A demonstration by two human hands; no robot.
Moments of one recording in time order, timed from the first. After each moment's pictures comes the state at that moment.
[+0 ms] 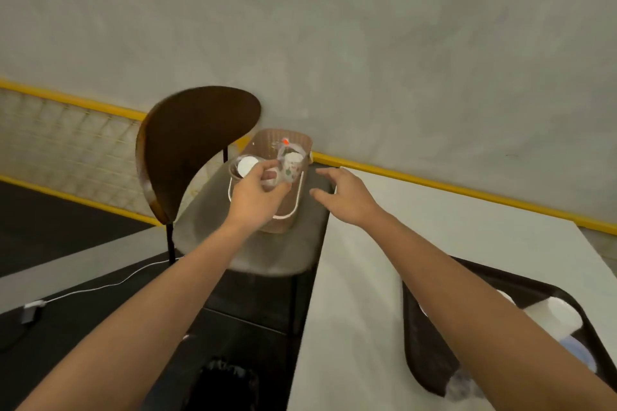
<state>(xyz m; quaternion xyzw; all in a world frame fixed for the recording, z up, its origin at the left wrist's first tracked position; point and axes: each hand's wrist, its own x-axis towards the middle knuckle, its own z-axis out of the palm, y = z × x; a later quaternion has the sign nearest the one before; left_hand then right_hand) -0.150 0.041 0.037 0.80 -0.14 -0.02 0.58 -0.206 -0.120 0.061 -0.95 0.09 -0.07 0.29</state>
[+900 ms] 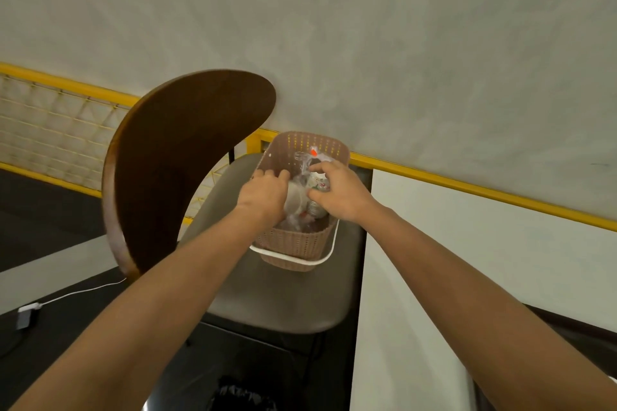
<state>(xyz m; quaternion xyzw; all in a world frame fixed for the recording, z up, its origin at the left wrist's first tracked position) 0.048 0.008 -0.020 0.96 -0.27 -0.07 0.01 -0.013 -0.130 0.007 -0.96 0.08 -0.02 0.27</state>
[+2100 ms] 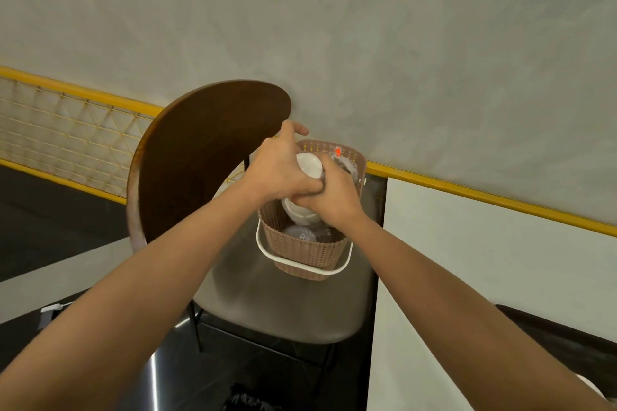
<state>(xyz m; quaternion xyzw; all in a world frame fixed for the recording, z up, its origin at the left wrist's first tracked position) 0.055 0.023 0.049 0.89 -0.28 -0.02 0.37 0.002 -0.092 0.006 -0.89 0.07 -0.13 0.43</state>
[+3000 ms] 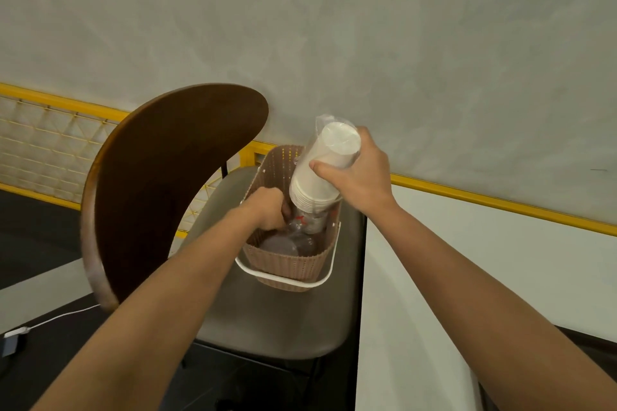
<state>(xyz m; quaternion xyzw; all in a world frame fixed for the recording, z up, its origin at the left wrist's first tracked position) 0.088 -0.008 -0.030 0.92 -0.30 -0.23 0.11 -0.007 -0.144 0.047 -0.86 0.16 -0.24 0.42</state>
